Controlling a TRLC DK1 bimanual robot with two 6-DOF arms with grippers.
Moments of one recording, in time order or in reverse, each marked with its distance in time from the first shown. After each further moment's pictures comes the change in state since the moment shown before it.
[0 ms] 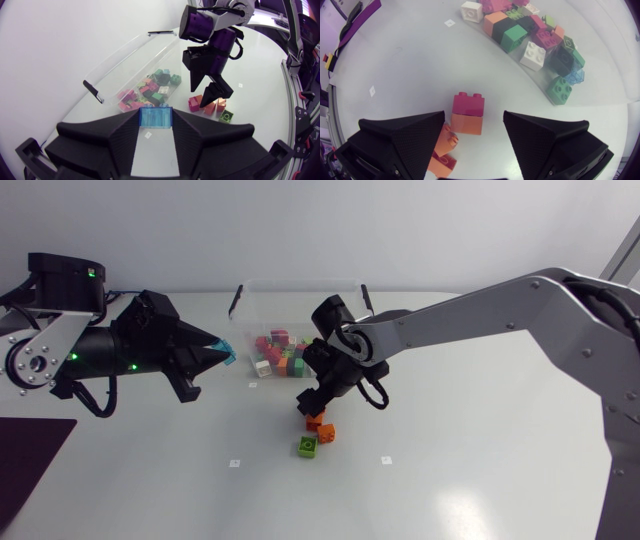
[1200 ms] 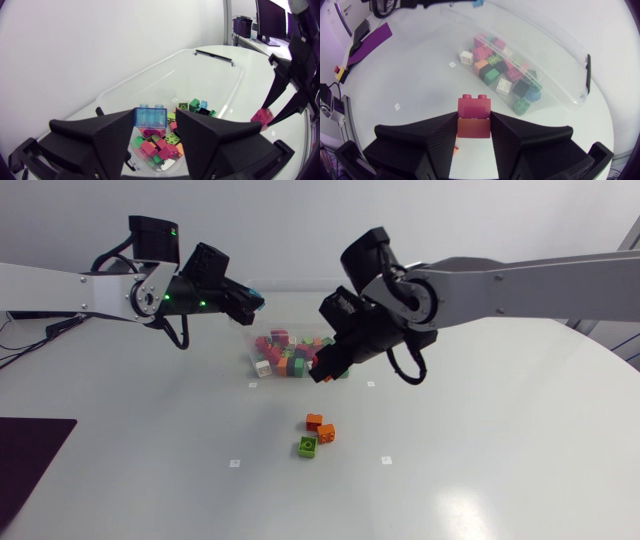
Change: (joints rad) left arm -0.056 0.531 0.462 0.213 -0.111 -0.288; right arm -0.017 -0.338 -0.077 -0.044 0.006 0.004
